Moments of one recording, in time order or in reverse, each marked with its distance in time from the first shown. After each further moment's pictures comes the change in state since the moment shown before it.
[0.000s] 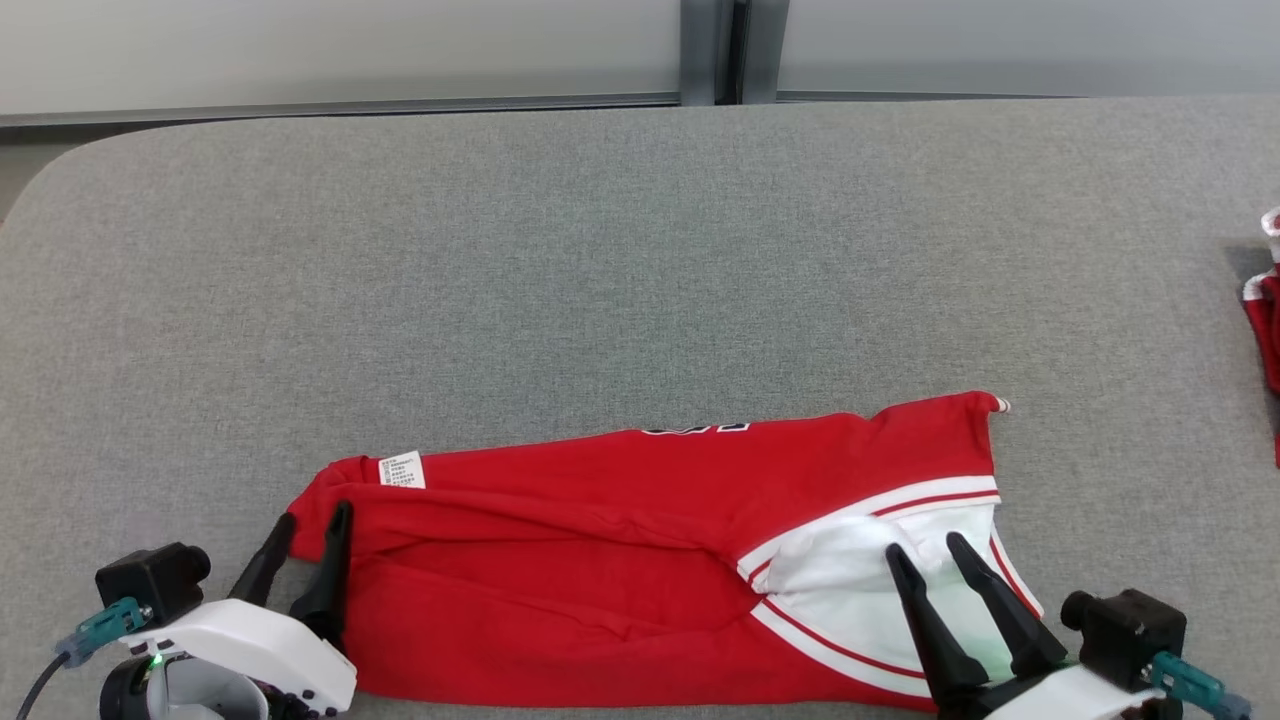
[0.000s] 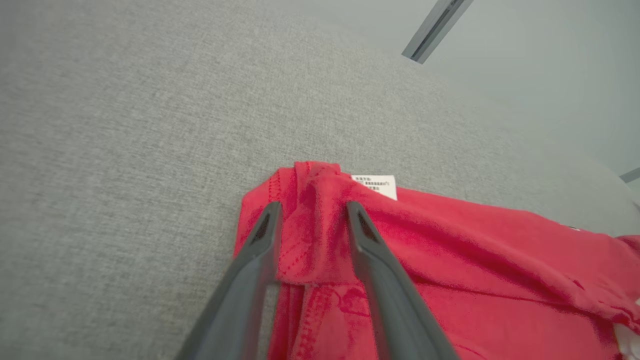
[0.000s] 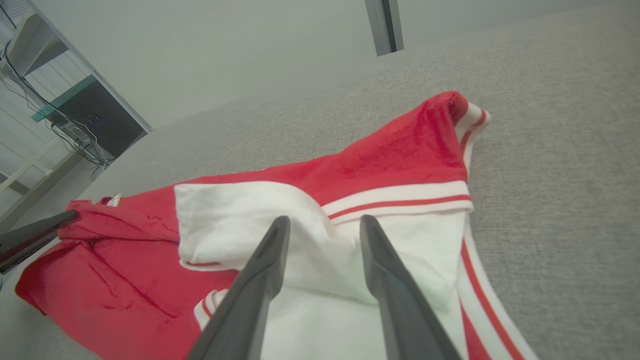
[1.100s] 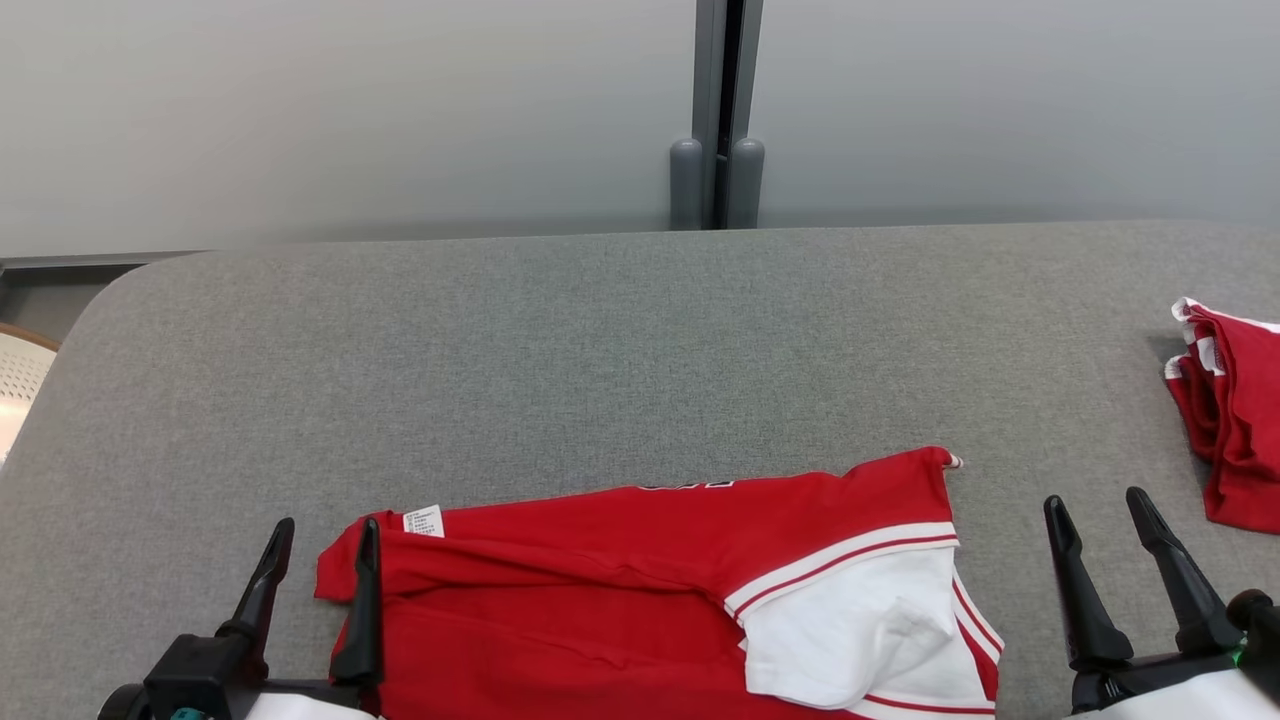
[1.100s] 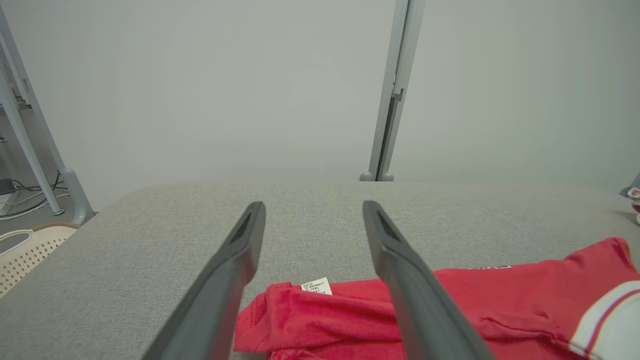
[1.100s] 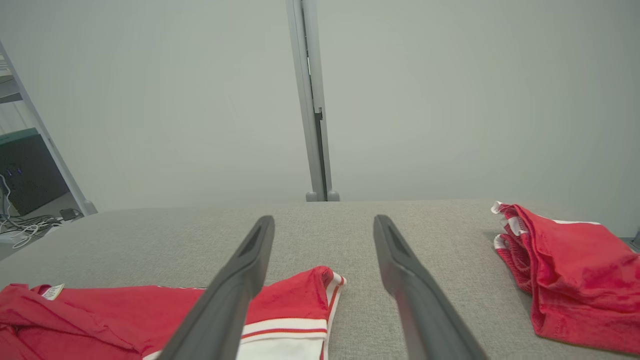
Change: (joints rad) left arm 0.254 -0.141 0.239 -0.287 0.603 0.110 -0.046; right arm 0.085 0.001 -0.249 -0.165 -0.181 0.000 -0.039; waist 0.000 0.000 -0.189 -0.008
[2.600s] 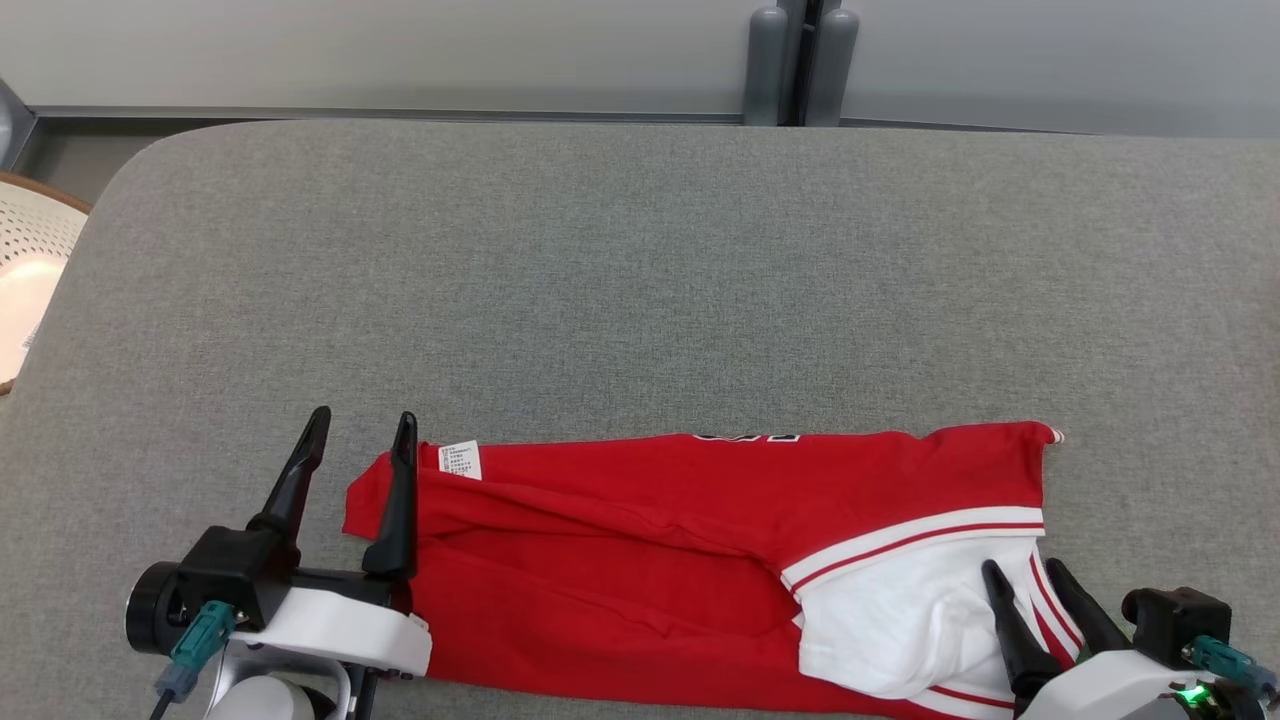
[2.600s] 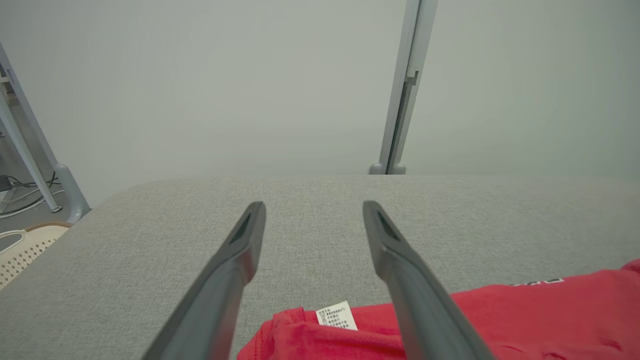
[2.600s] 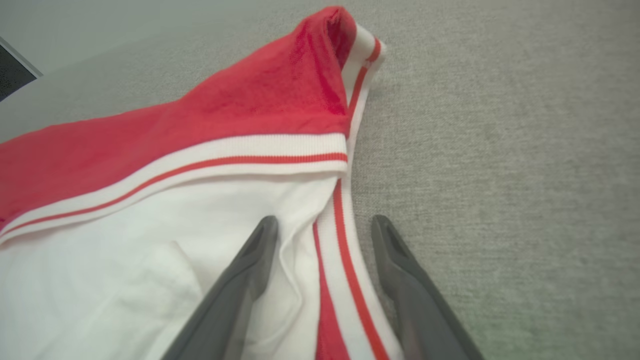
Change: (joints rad) left arm -0.193 -0.050 -0.017 0.090 0.040 -0.070 0.003; right arm -0.163 -0.007 0.122 0.499 0.104 -0.001 0.018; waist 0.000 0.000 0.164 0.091
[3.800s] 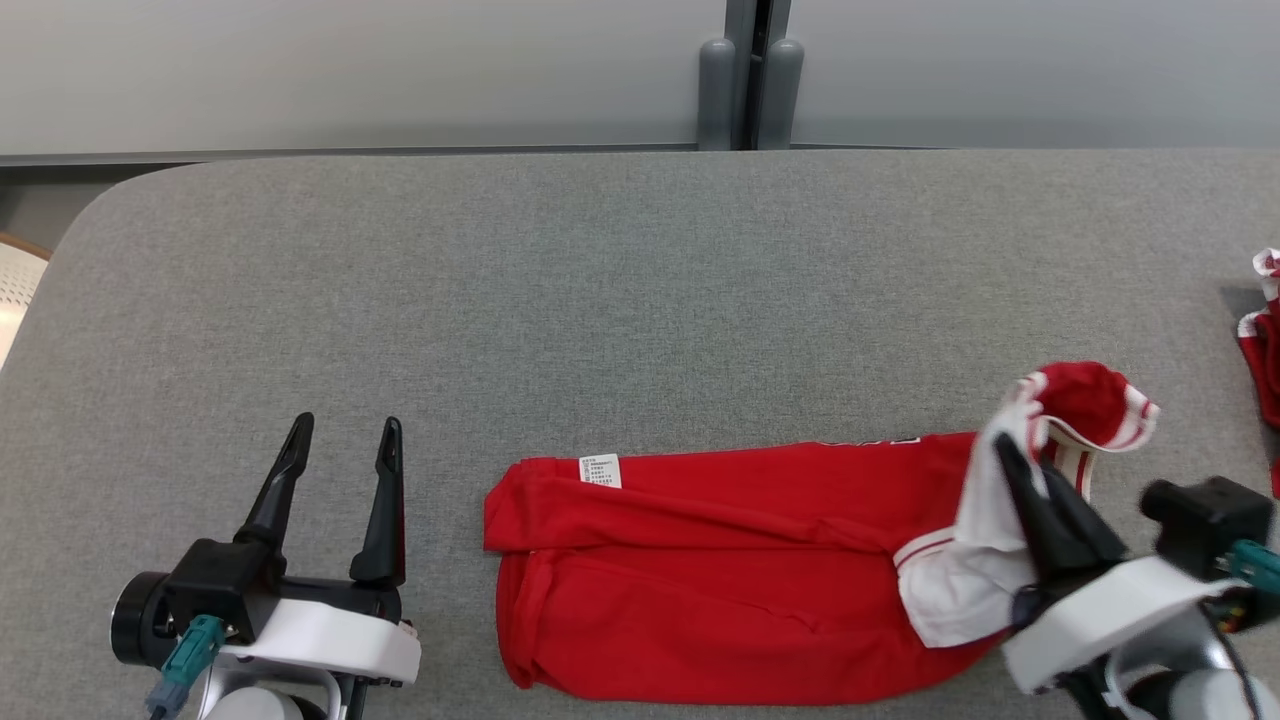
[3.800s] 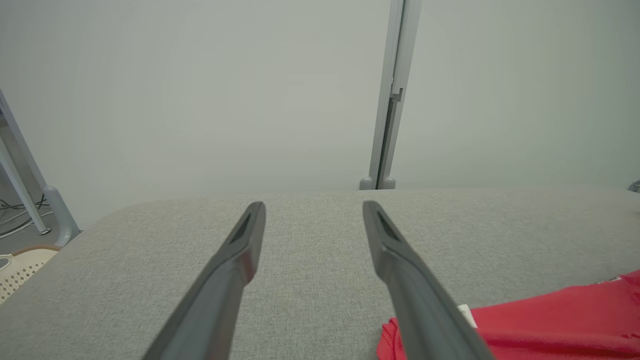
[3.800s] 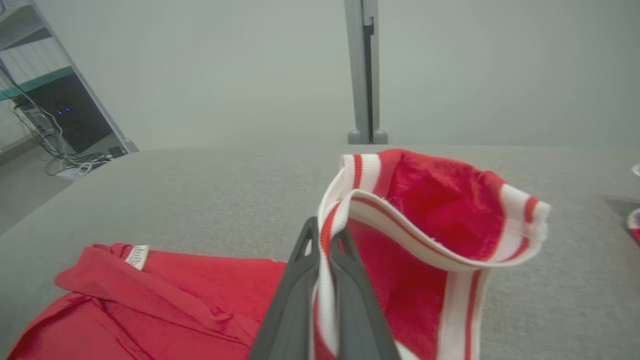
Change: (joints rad) left arm 0.034 -0.030 0.067 -0.005 0.060 -0.030 -0.003; right arm -0.002 -0.065 -0.051 -0.382 -0.007 0.000 0.145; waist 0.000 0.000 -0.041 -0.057
